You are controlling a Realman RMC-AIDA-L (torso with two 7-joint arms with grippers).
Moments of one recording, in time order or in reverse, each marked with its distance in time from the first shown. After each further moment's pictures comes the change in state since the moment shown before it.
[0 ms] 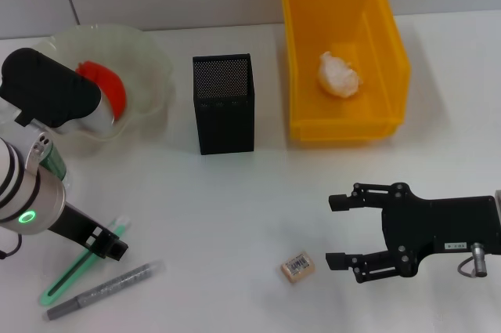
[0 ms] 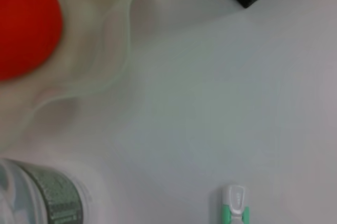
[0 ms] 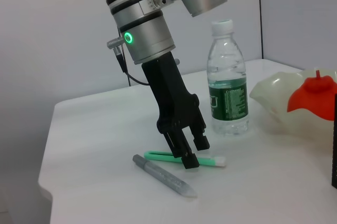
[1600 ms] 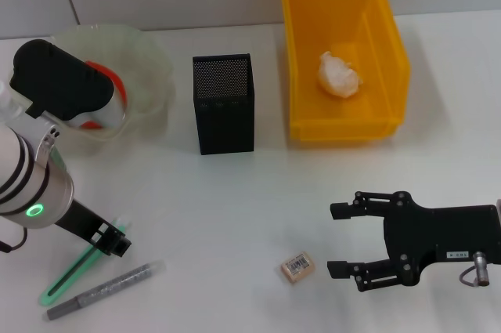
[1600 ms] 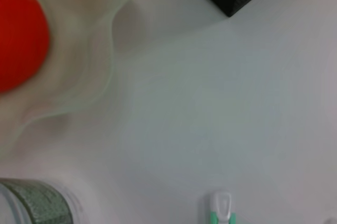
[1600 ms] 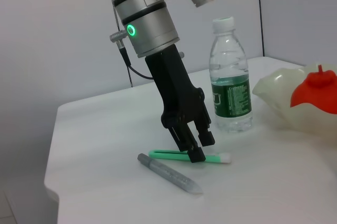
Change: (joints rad) left arm -0.036 -0.002 0.013 0.011 0.003 0.041 -0.018; right arm -0.014 0.002 0.000 0.015 0.000 -0.006 -0.002
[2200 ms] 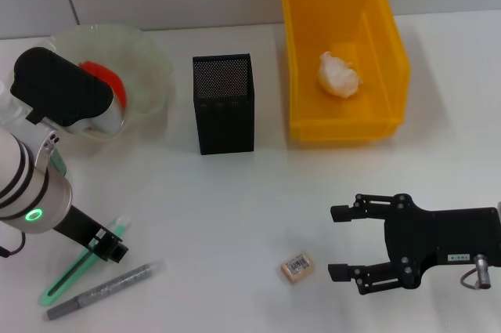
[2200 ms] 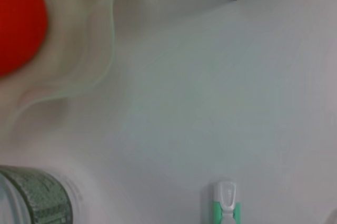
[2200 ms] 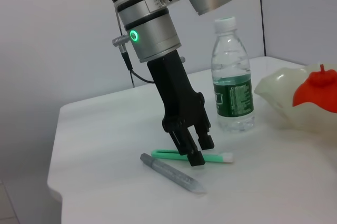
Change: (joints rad) left arm -0.004 0.000 0.000 -0.034 0.003 -0.006 0.005; right arm -0.004 0.000 -0.001 0.000 0.000 -0.006 0.000
